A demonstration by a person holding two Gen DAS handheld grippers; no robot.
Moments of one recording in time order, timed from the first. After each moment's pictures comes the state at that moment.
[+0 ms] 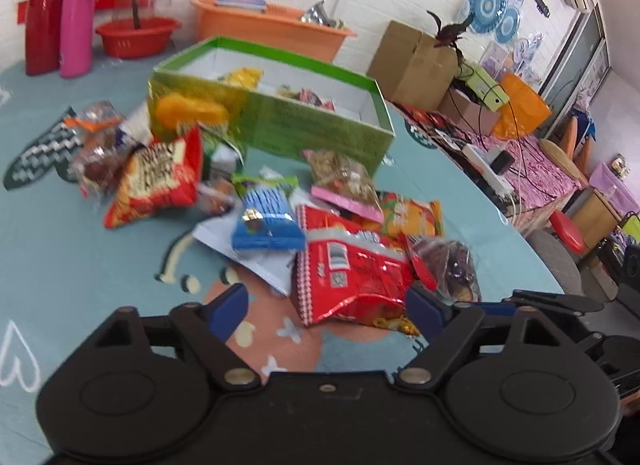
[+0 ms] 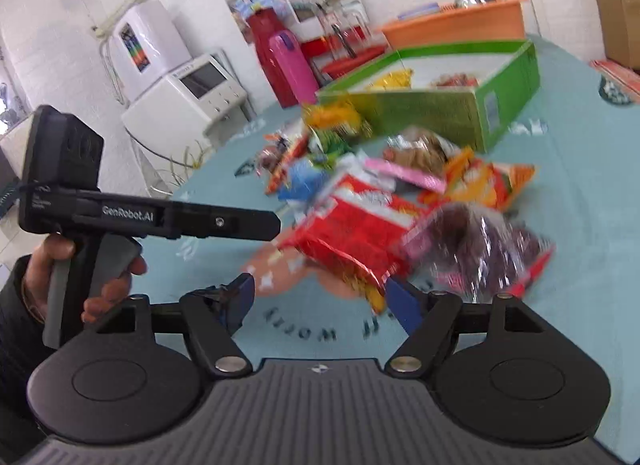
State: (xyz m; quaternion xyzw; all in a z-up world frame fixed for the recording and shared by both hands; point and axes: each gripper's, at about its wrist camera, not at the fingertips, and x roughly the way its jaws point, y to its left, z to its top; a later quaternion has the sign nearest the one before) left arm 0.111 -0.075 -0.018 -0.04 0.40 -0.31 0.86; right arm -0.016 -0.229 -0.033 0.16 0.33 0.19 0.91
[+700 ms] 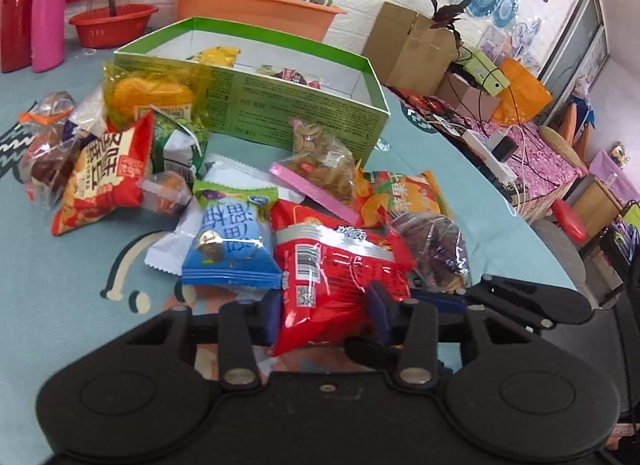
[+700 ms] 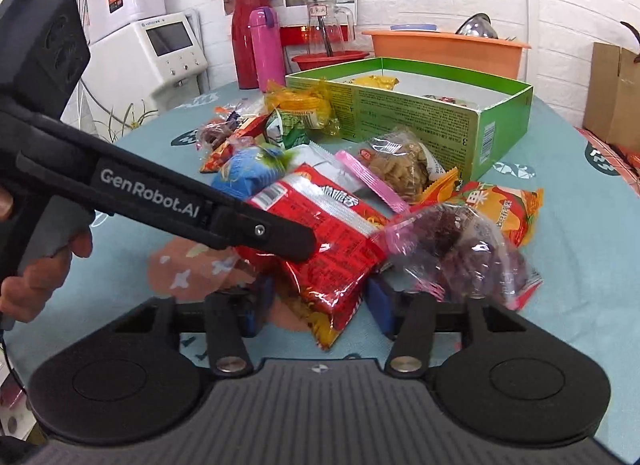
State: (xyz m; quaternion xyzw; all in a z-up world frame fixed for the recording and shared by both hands) left arm 0.125 -0.106 -0.039 -0.02 0.40 -0.31 0.86; right arm 0.015 -0.193 -0.052 0.02 0.31 0.12 0.94
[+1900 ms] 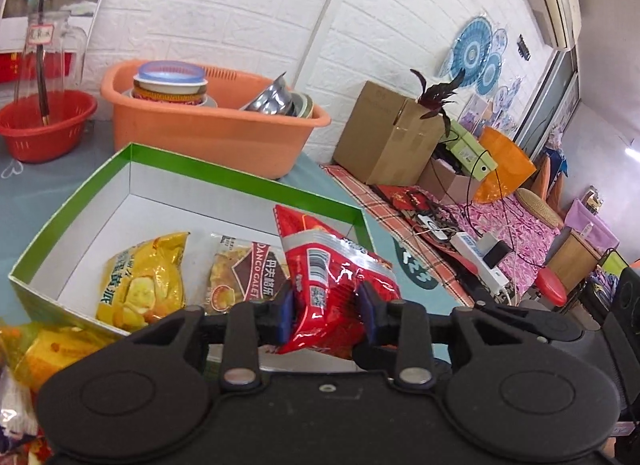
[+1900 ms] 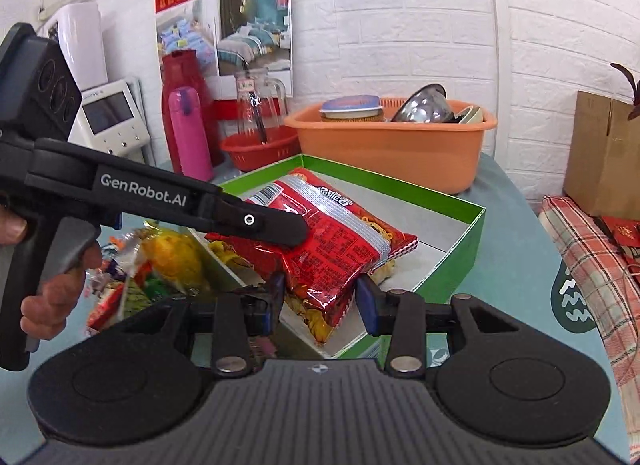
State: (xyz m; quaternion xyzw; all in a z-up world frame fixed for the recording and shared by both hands) left arm 0.295 -0.164 0.014 -0.07 0.33 -0.36 0.87; right arm 0.158 -0.286 0.004 0.02 0.25 0.09 0.96
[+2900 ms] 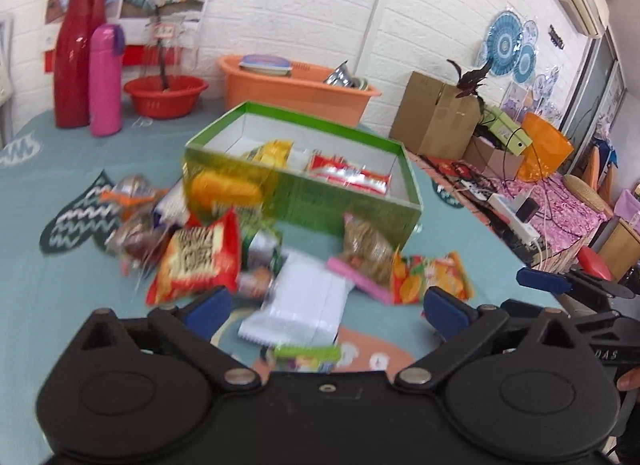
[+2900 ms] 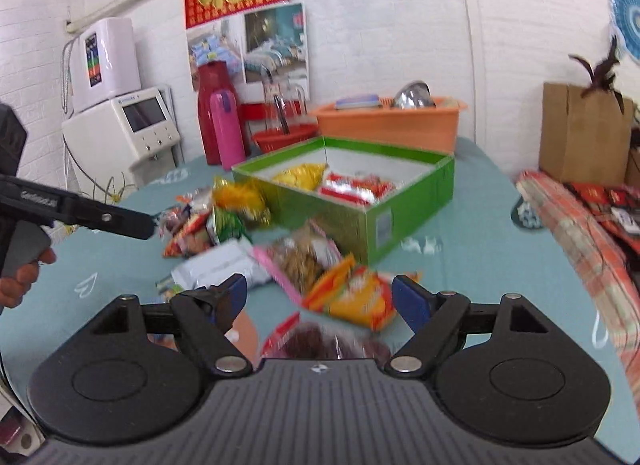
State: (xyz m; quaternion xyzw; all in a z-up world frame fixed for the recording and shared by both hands) left arm 0.120 -0.059 0.008 -0.04 0.33 -0.26 0.91; right arm 0.000 -0.276 -0.006 0.05 0.23 0.09 0.97
